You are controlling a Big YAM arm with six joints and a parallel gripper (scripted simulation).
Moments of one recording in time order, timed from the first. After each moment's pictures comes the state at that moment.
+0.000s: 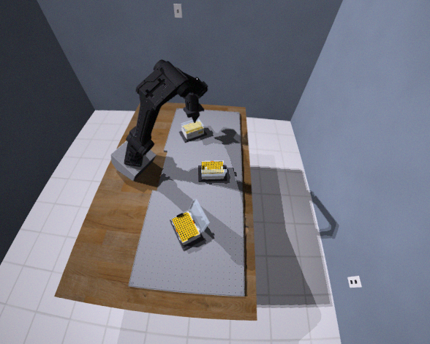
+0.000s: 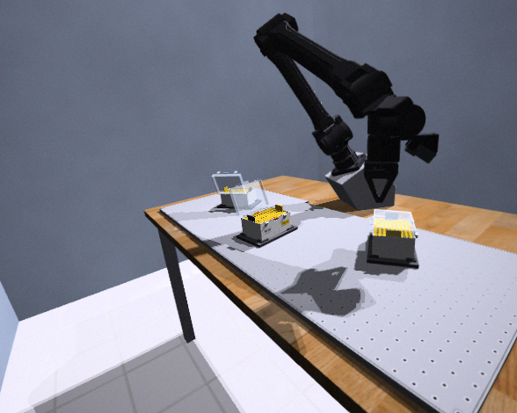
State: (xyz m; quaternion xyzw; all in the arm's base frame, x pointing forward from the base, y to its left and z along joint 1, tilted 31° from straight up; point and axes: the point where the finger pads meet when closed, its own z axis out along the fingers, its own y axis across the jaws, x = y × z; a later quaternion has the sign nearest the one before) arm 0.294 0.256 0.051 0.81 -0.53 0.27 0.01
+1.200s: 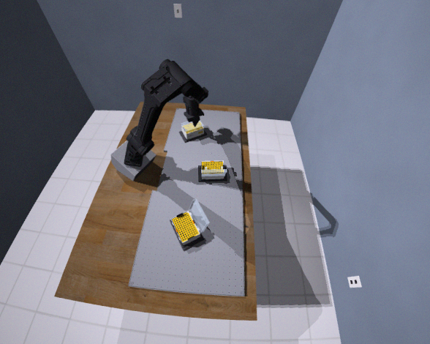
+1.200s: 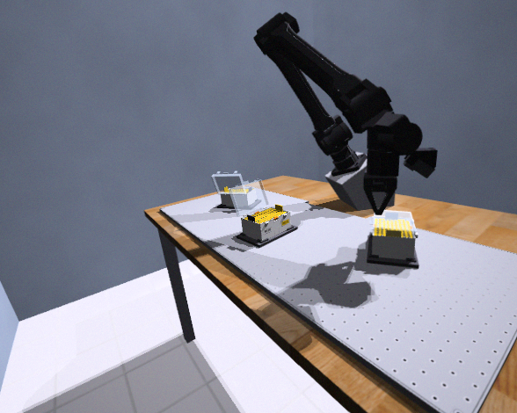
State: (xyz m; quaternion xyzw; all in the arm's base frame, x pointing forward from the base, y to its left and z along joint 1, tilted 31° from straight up) arm 0.307 0.247 0.025 0.81 -0.53 0.27 0.01
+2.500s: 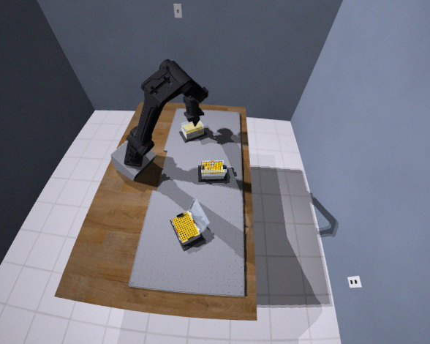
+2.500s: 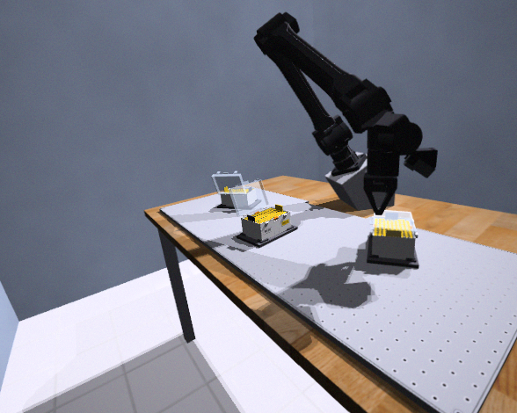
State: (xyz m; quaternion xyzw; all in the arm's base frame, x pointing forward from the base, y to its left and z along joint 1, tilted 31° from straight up) arm 0.308 0.248 0.025 0.81 -0.53 0.27 0.00
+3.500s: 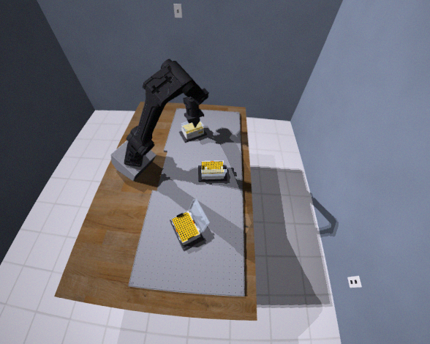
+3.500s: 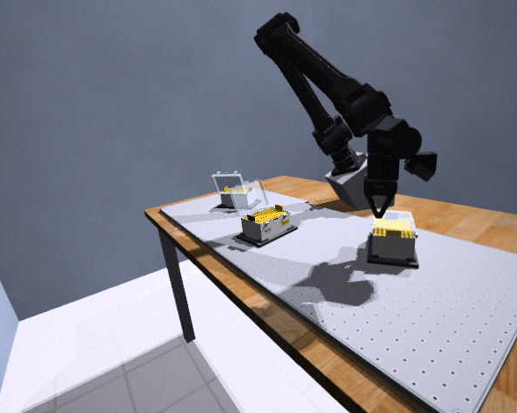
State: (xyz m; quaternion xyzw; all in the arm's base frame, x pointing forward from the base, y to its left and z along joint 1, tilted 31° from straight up) arm 0.311 0.245 0.018 0.81 -0.53 0.27 0.00
